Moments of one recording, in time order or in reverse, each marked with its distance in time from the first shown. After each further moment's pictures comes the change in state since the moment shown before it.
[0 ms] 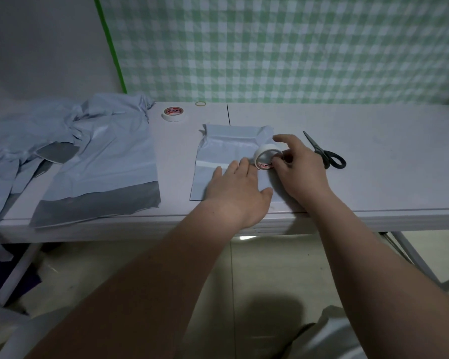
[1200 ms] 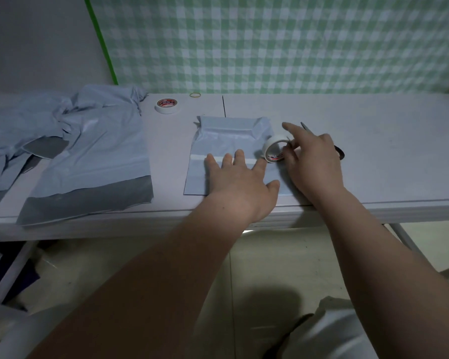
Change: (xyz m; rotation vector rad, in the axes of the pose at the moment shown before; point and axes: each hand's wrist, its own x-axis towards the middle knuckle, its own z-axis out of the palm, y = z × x) left_hand 0.002 0.017 -0.001 0.143 -0.009 -0.083; right_hand -0.001 0.018 -0.011 -0.218 0.074 -0.067
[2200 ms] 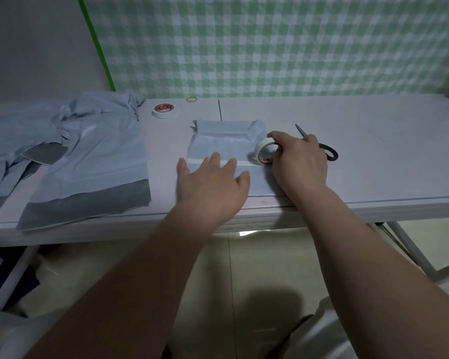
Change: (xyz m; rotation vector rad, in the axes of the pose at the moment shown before) left_hand -0.008 -0.030 0.007 -0.147 0.139 -0.072; right_hand 0.002 -0.021 0.003 -0.125 -0.032 0.099
